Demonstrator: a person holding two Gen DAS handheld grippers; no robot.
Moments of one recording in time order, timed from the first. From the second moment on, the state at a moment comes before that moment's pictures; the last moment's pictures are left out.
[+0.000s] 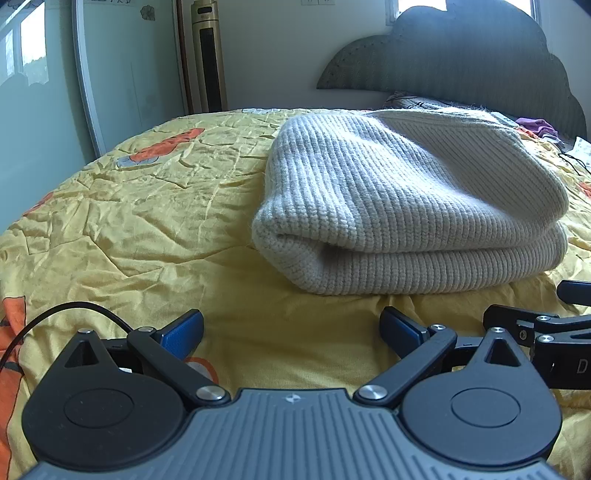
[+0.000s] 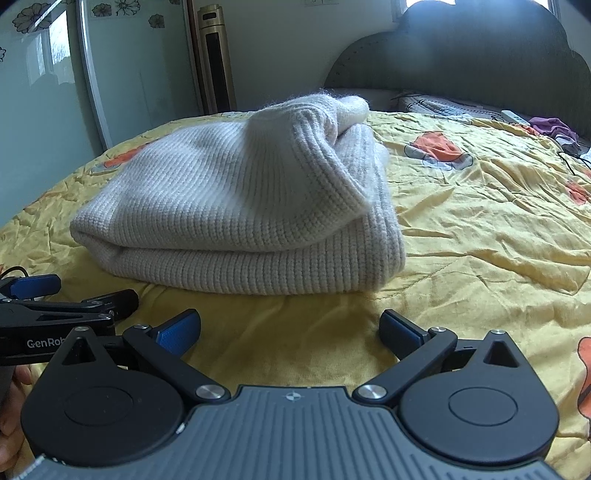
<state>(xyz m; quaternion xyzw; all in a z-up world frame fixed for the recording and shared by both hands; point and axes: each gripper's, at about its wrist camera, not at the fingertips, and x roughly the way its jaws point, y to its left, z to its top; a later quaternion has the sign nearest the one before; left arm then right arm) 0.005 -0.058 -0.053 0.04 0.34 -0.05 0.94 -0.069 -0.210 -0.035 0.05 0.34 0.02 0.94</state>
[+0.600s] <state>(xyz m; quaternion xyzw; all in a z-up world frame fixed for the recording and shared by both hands) 0.006 -0.056 -0.054 0.04 0.34 -0.05 0.94 -0.069 -0.208 -0.036 0.04 0.34 0.02 0.94</state>
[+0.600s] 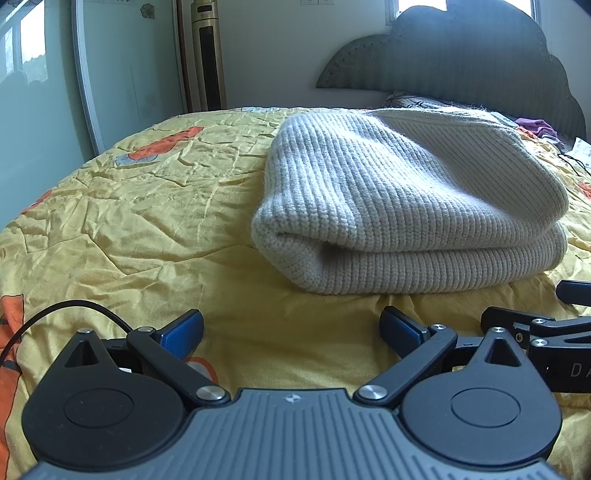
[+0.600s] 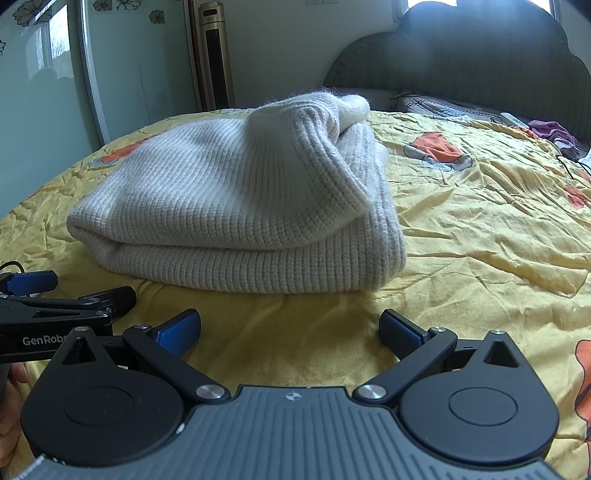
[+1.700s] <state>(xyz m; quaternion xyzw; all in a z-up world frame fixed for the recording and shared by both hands) 0.005 -0.057 -0.055 0.04 0.34 -0.05 0.94 -0.067 -0.205 -0.037 0.02 0.35 0.02 0.94</state>
